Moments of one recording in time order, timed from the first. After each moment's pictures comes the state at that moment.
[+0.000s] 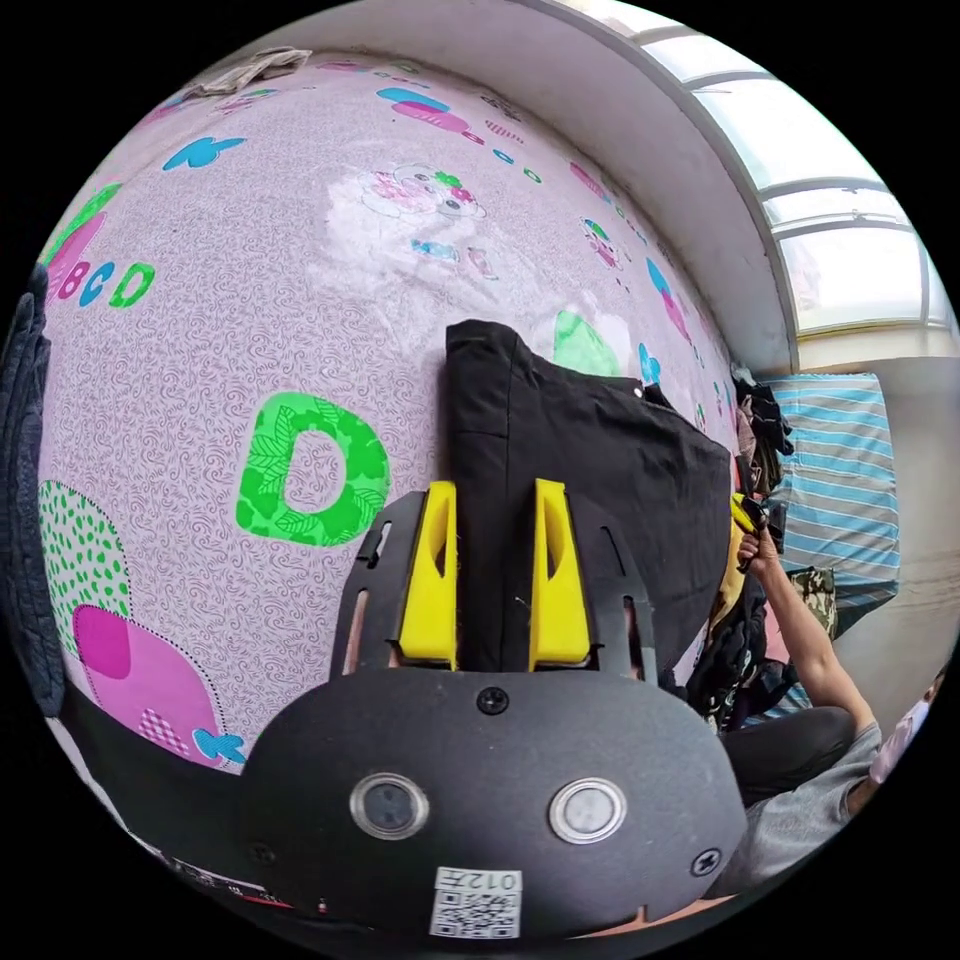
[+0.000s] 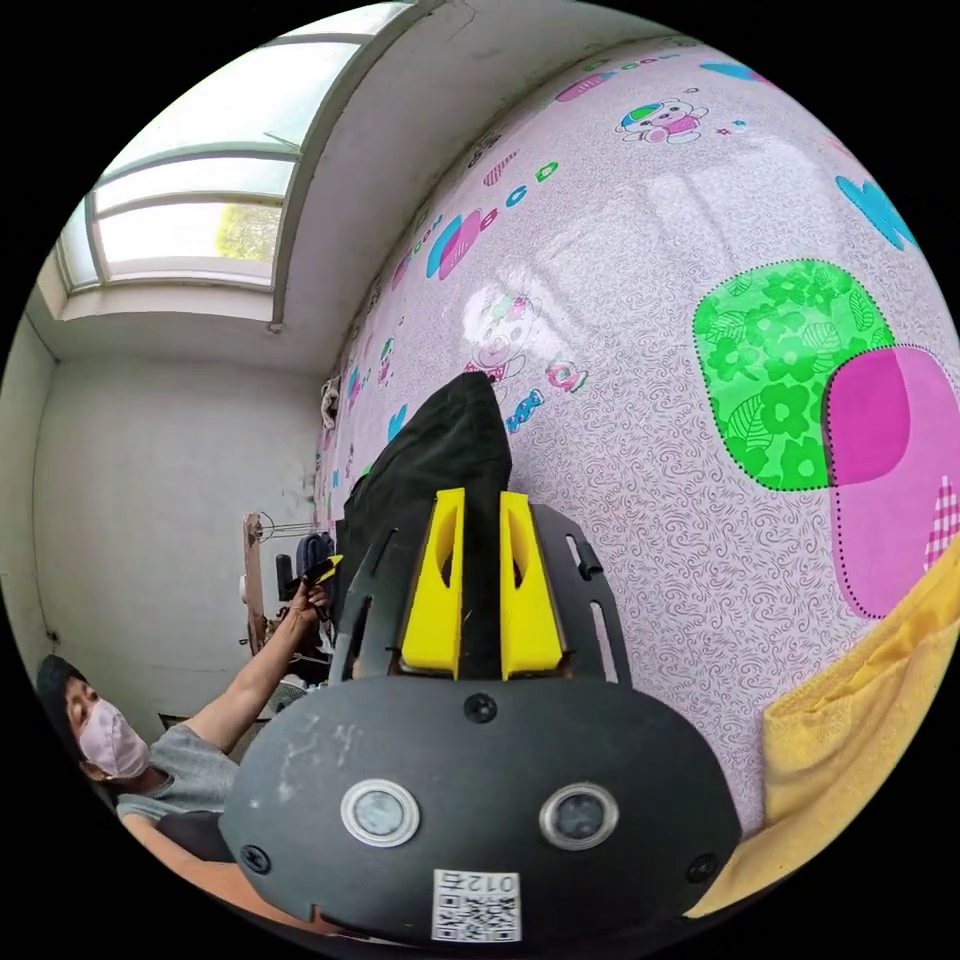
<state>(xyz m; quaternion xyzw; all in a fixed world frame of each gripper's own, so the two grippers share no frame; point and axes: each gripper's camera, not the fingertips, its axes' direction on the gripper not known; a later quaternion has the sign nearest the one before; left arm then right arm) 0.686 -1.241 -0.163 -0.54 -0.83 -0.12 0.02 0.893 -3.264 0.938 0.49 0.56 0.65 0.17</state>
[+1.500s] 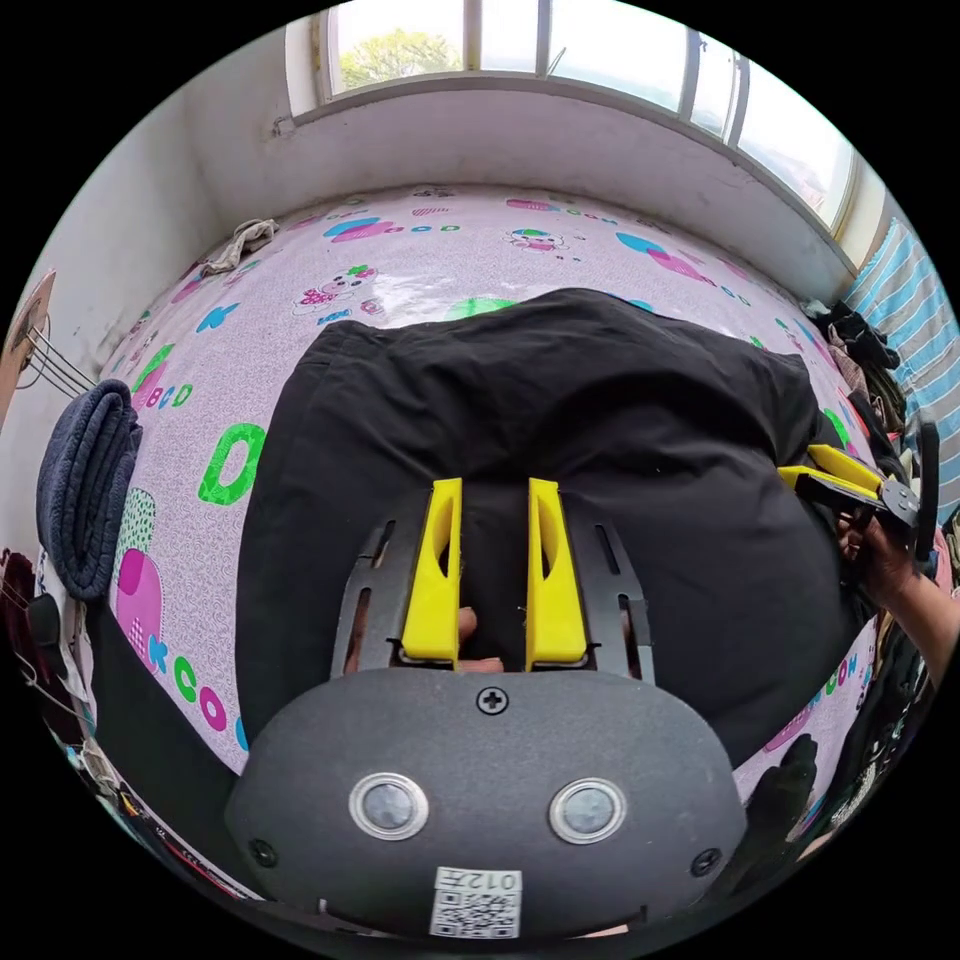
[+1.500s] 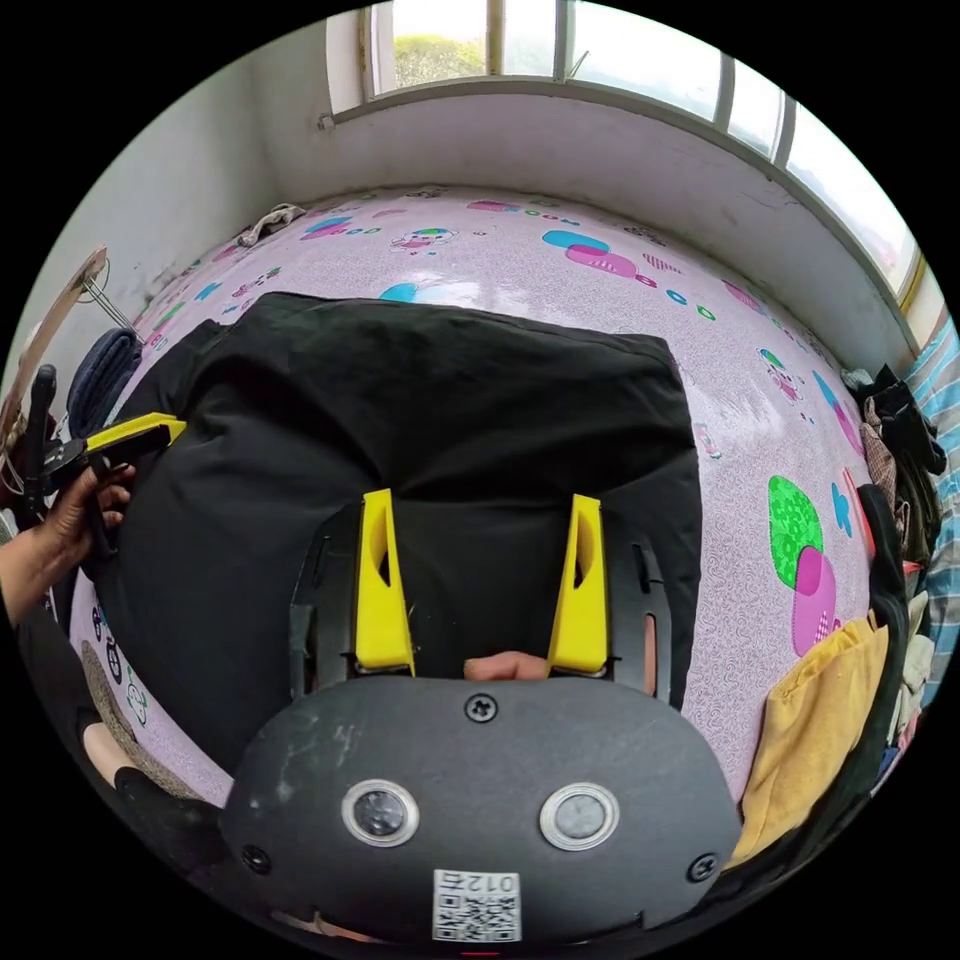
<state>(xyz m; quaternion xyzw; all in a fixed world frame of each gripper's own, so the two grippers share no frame) 0.787 -0.915 -0.158 -0.62 -0.76 0.14 -0.10 1.185 -2.974 1.181 0.03 0.72 0.68 0.13</state>
